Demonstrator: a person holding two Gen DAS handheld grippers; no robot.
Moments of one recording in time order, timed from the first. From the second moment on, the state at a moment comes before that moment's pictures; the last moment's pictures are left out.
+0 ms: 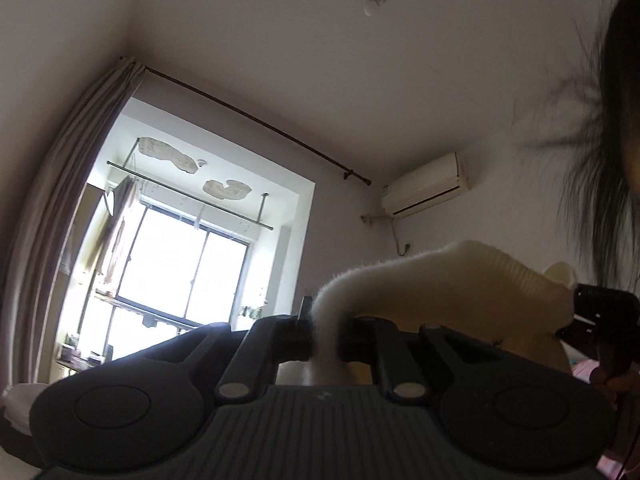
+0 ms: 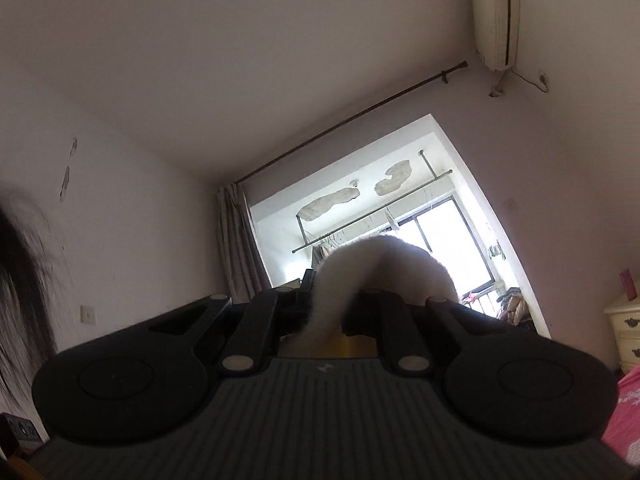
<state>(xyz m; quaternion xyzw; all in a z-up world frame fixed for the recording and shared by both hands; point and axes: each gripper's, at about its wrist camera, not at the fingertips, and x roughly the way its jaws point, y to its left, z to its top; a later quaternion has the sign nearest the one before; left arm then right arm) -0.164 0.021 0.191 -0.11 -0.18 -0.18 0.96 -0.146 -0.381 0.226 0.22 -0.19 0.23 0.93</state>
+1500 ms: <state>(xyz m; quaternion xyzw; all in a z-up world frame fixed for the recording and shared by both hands) 0.315 0.026 -0.169 0.03 0.37 -0.02 0.93 0.320 -0.324 -0.150 0.28 0.41 0.07 0.87</state>
